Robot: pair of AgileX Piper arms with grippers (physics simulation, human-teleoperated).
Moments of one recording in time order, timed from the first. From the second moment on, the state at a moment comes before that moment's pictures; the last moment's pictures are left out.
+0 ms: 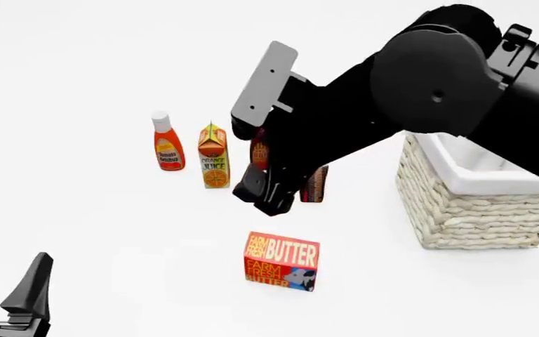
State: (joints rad) left arm 0.00 0.01 0.00 0.00 0.00; right arm 0.89 1.49 -1.58 1.01 -0.40
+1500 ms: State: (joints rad) left arm 0.00 0.01 0.00 0.00 0.00; right arm 0.83 1.75 -1.75 1.16 -0.54
